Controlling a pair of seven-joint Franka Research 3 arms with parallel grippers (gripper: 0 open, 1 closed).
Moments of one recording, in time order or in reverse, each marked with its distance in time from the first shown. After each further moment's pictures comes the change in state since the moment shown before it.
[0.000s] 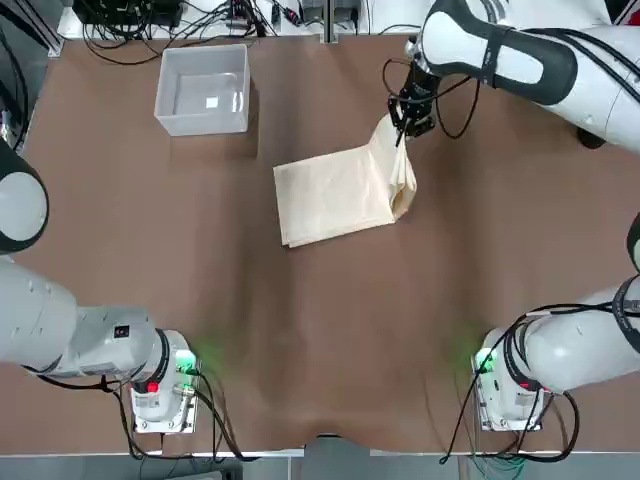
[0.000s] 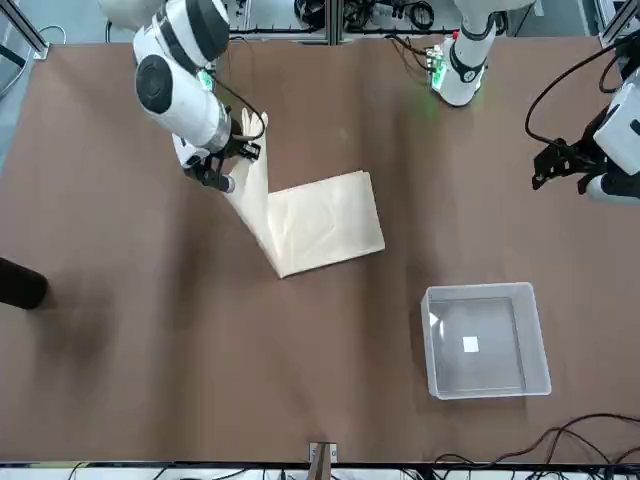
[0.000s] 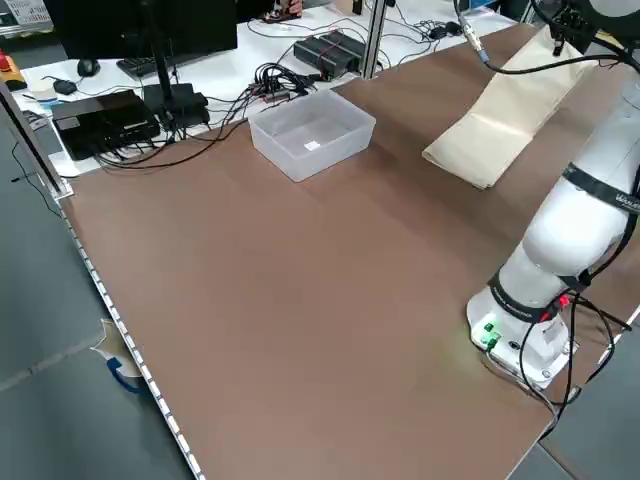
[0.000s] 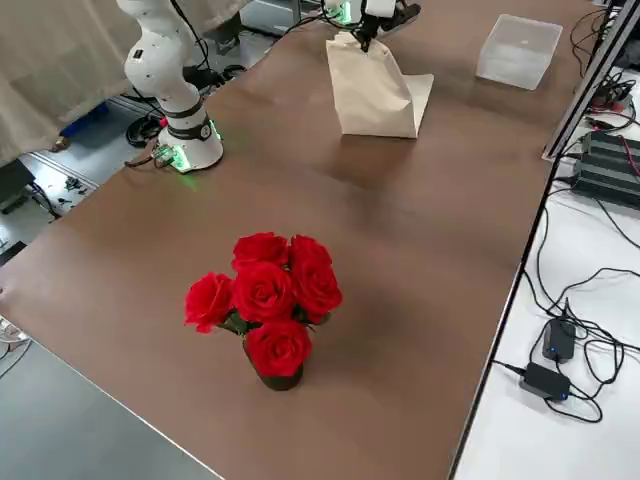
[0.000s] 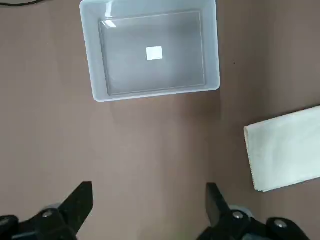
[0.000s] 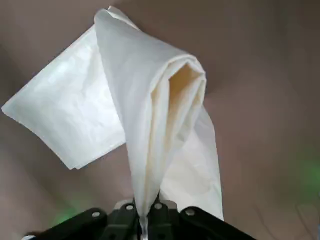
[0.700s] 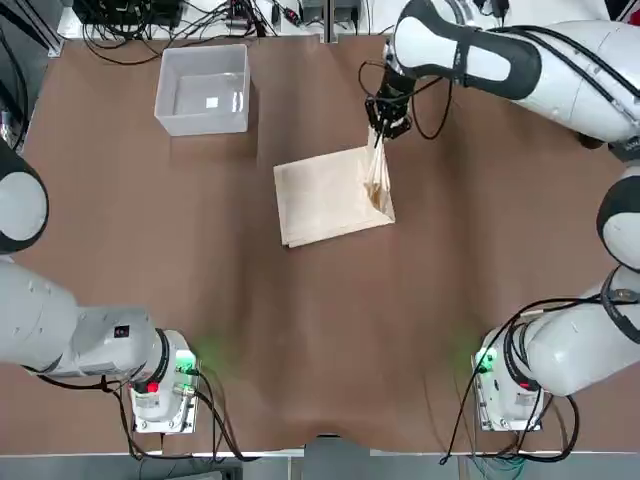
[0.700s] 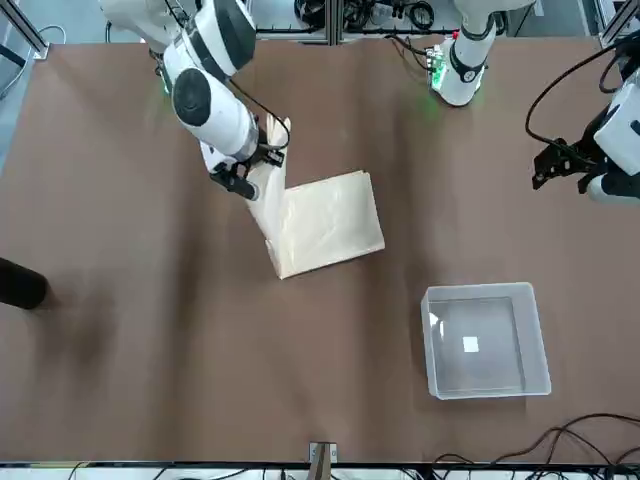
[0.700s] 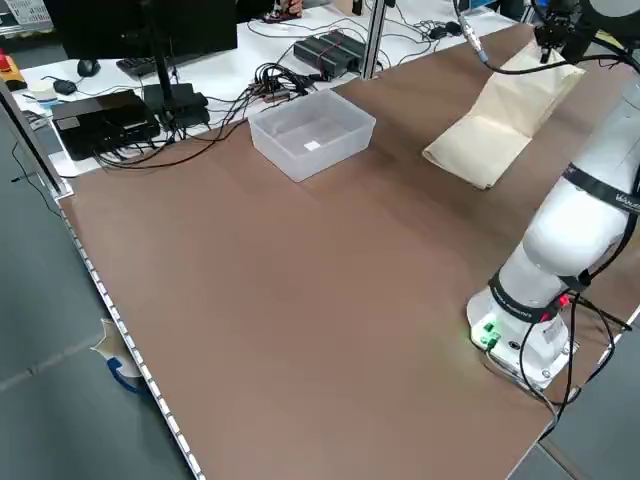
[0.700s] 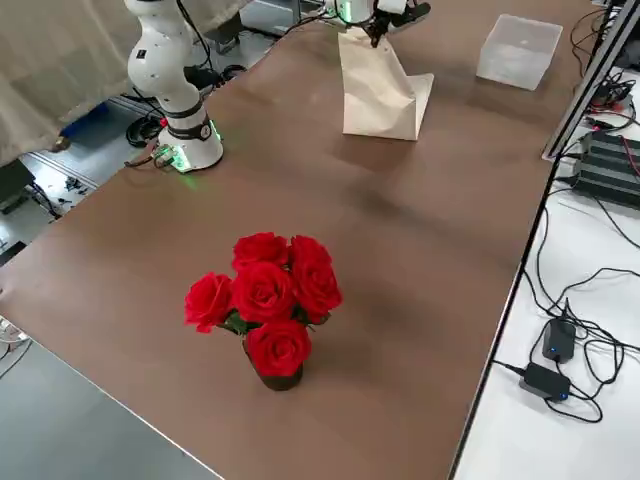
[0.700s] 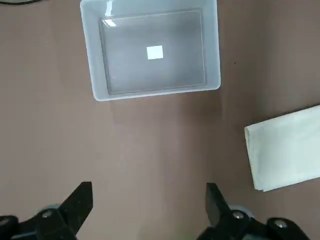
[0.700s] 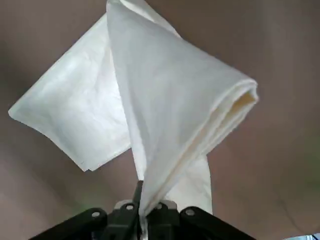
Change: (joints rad) left arm 0.001 0.000 0.001 0.000 0.000 -0.003 -0.001; right arm 0.077 0.140 -0.001 0.133 -0.015 0.002 0.125
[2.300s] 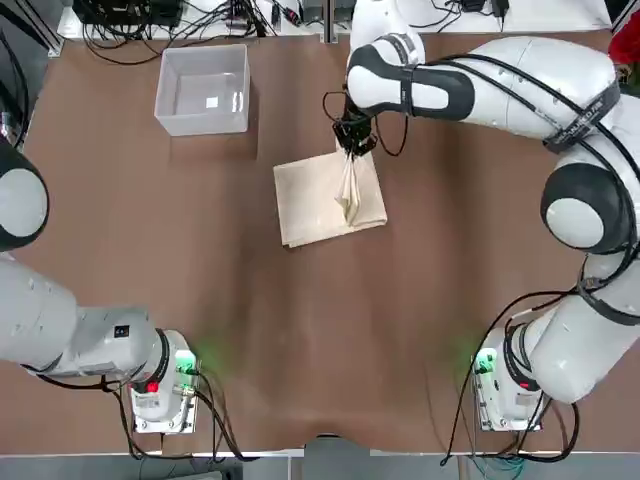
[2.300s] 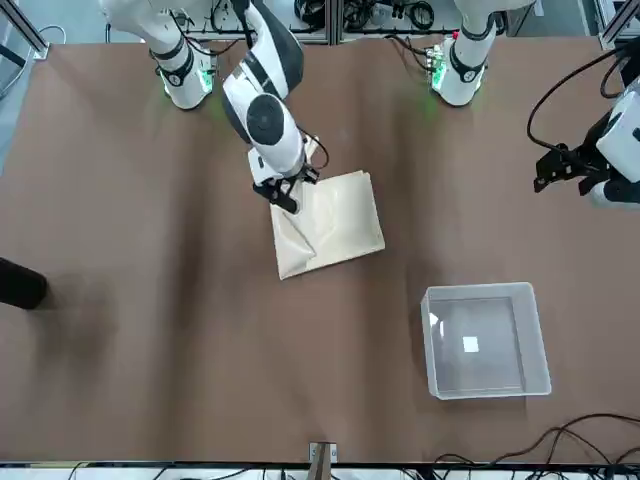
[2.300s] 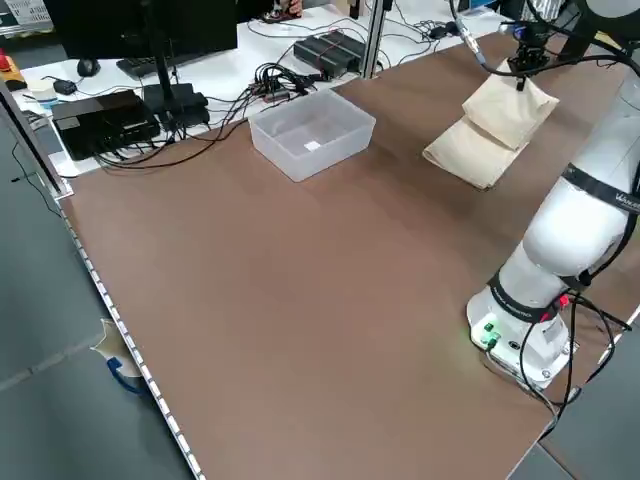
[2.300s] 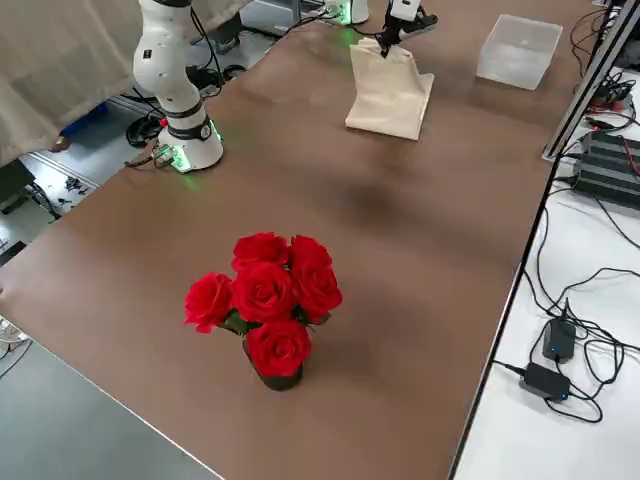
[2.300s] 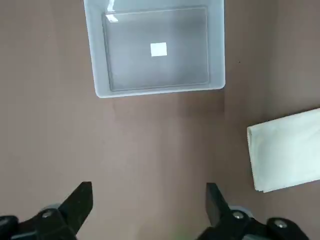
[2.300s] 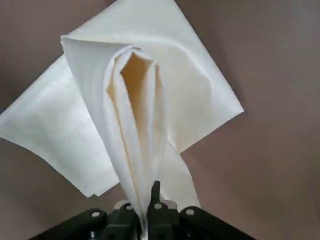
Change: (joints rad) left arm 0.003 0.011 0.007 -0.001 0.000 -0.003 -0.014; right arm 0.140 0.241 -0.001 0.184 -0.127 0.056 0.191
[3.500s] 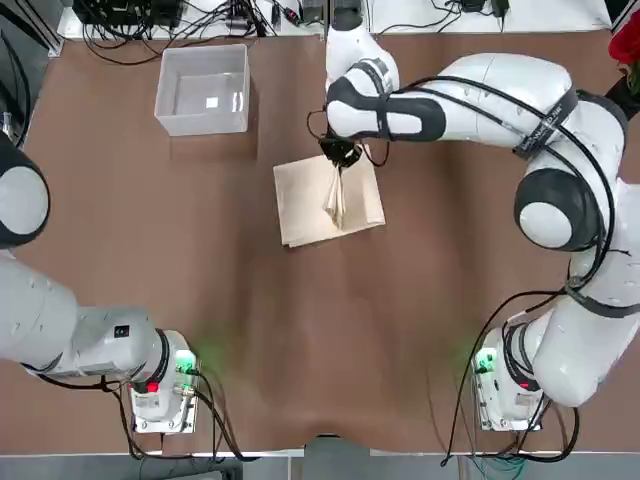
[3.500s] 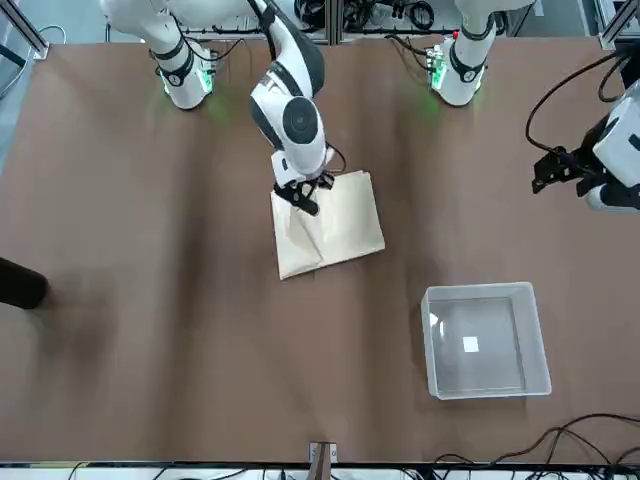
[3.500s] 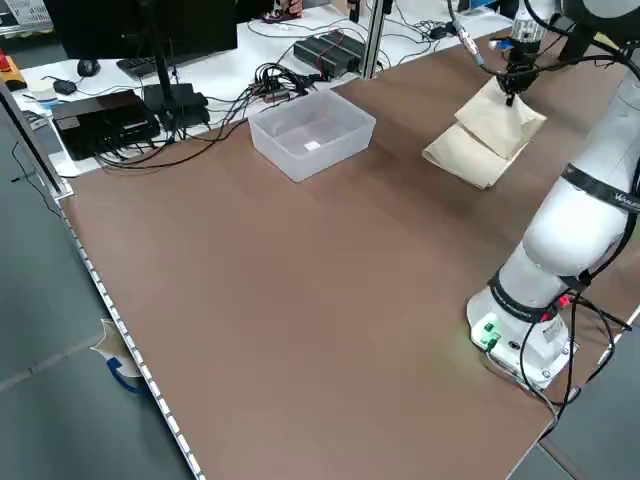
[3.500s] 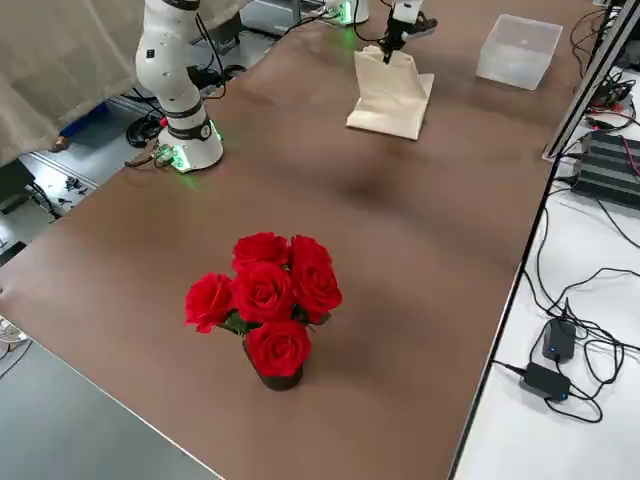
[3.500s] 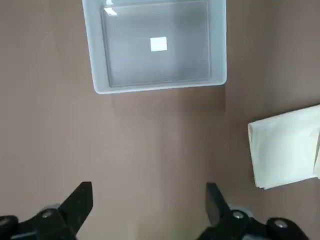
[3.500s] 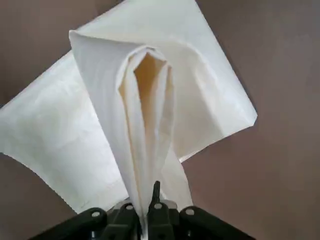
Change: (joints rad) left arm 0.000 0.009 0.000 -0.002 0.000 -0.013 0.000; right arm 0.086 0.109 -0.001 0.085 -0.135 0.029 0.091
